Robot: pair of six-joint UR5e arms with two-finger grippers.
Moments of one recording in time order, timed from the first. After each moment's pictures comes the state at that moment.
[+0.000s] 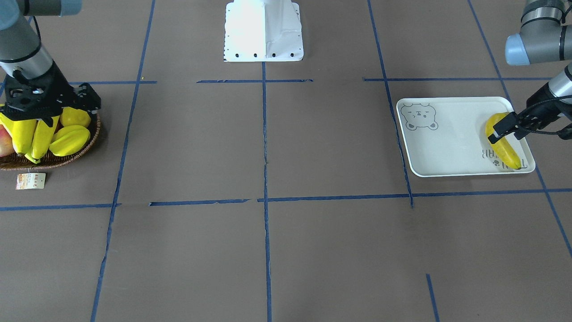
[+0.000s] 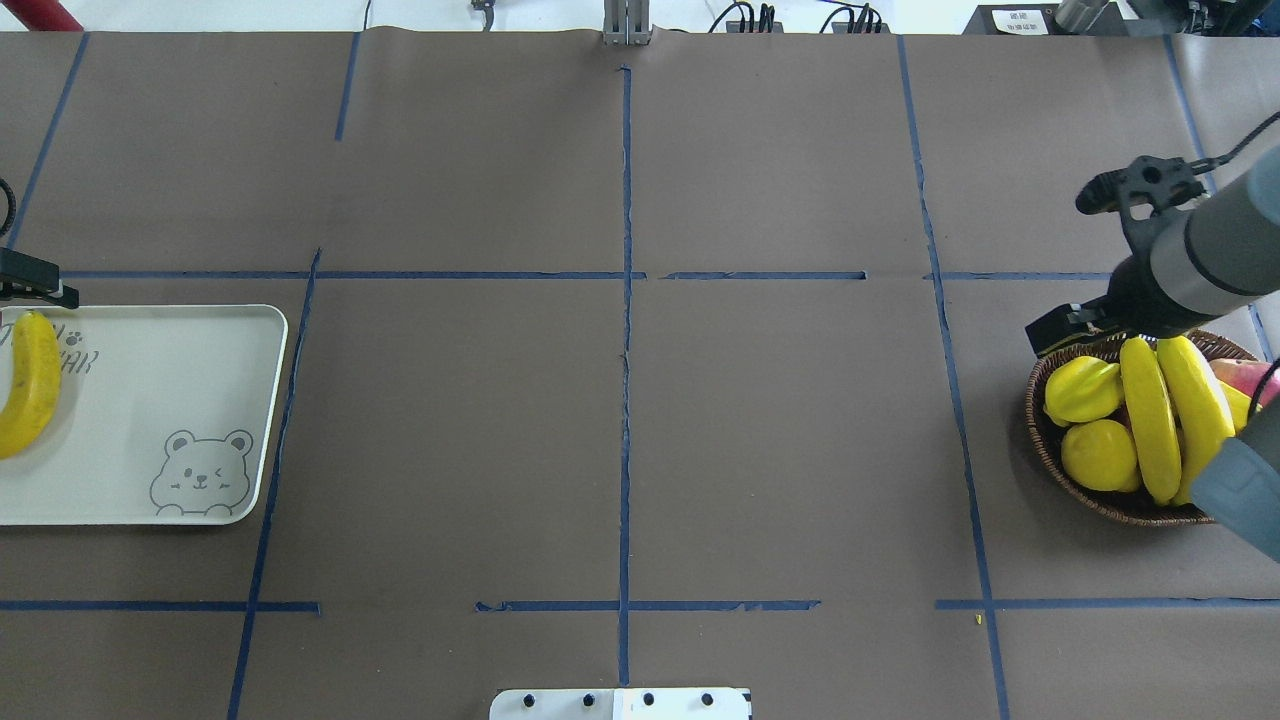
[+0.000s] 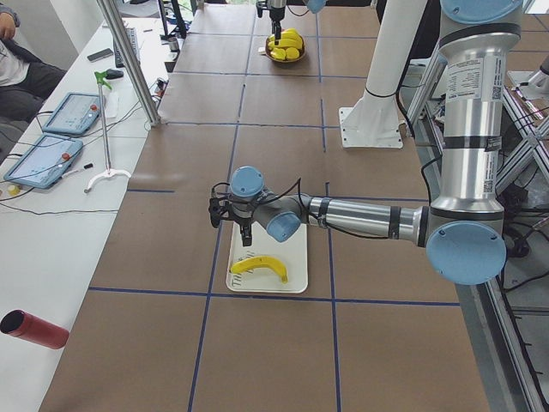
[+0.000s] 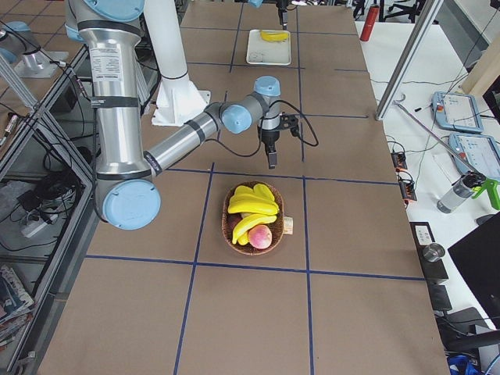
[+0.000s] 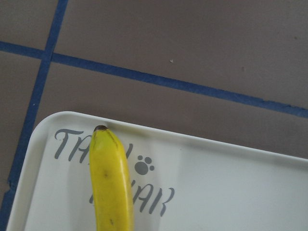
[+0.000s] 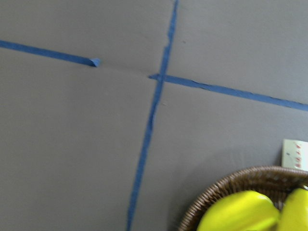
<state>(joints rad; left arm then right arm) -1.16 -1.53 -1.64 -2.20 -2.31 -0.93 0.91 -1.60 2.12 -1.59 2.02 0.65</state>
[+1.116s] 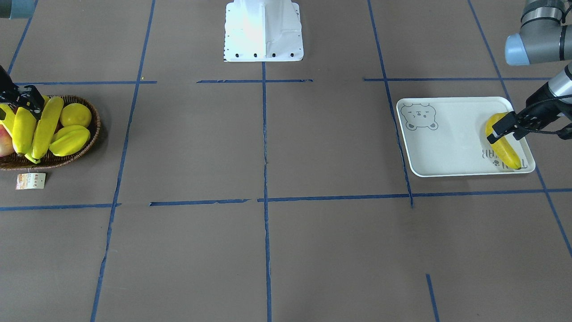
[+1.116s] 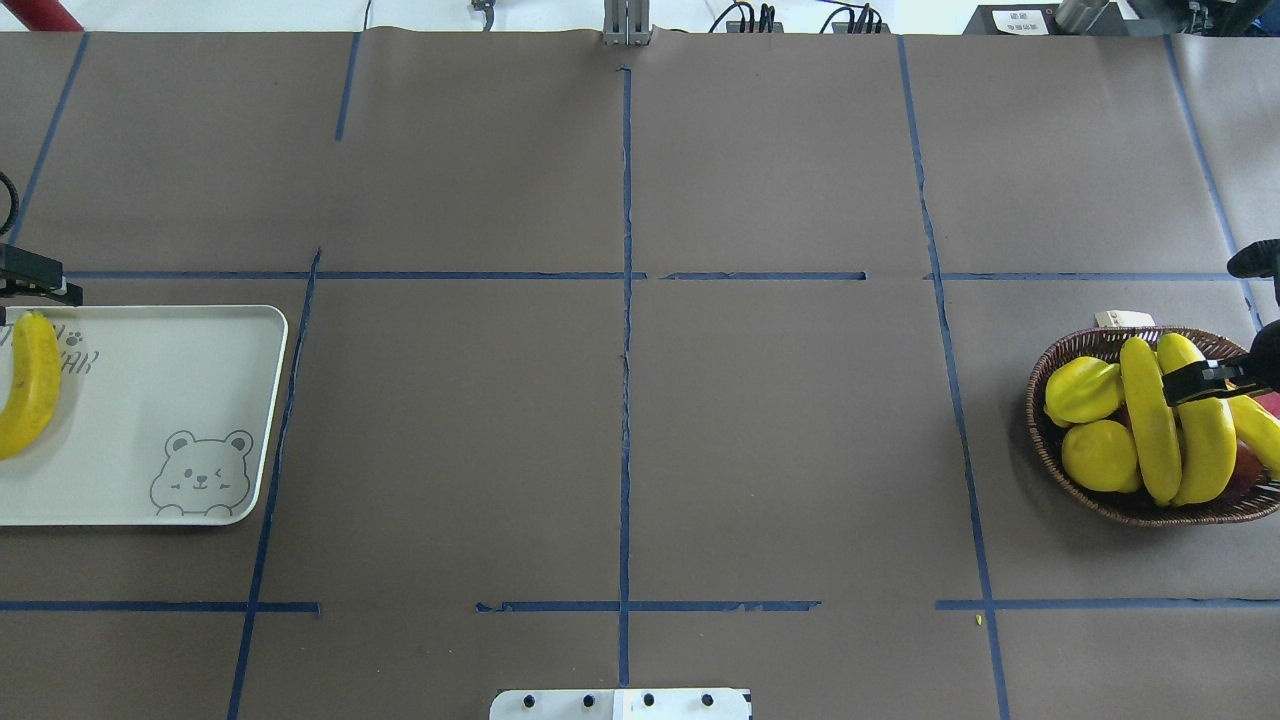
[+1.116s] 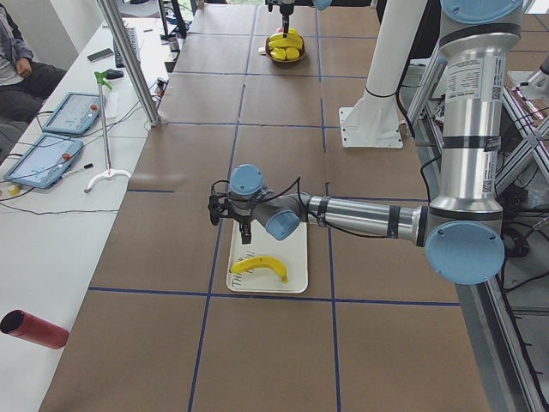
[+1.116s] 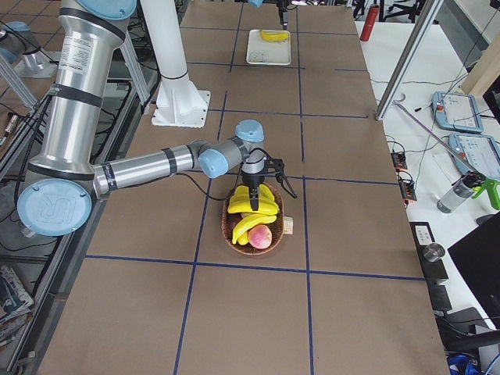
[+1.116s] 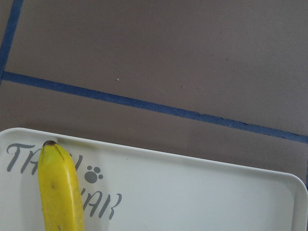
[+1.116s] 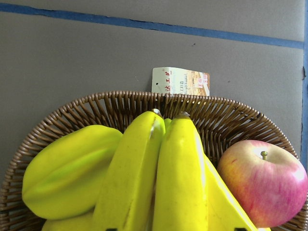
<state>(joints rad) -1.16 -1.54 -1.64 -2.20 -2.32 -0.93 0.96 -1.81 2.02 -1.31 2.03 0.68</state>
